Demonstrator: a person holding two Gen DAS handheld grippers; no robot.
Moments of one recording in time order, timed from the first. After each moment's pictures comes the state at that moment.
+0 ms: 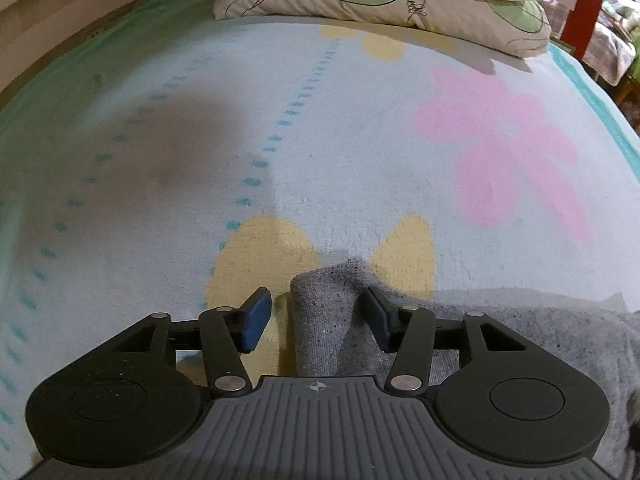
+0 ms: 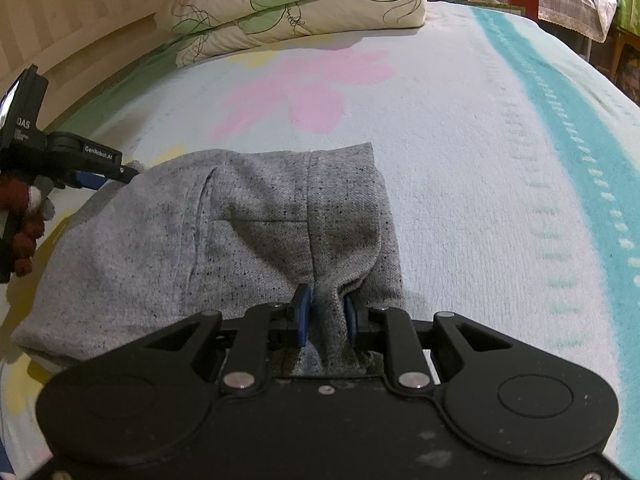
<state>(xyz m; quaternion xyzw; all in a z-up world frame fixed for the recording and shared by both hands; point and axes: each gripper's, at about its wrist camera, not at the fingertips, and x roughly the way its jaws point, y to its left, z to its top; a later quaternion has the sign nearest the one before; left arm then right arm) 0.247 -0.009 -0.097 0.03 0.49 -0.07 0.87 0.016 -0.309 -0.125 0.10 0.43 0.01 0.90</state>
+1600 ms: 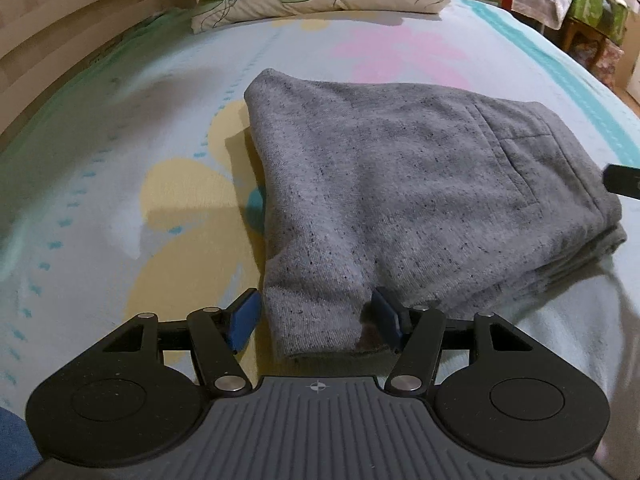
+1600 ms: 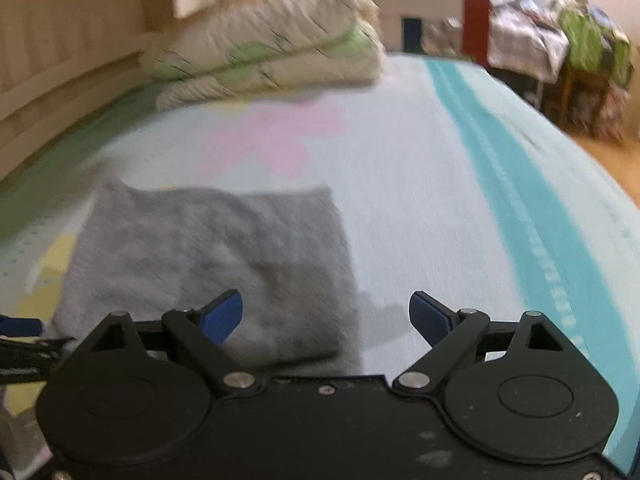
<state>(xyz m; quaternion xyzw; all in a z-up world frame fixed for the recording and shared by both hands) 0.043 -0.017 -0.082 0.10 0.46 -0.10 0.88 -0.043 -0.284 -0.080 0.07 0.35 -0.05 0.93</state>
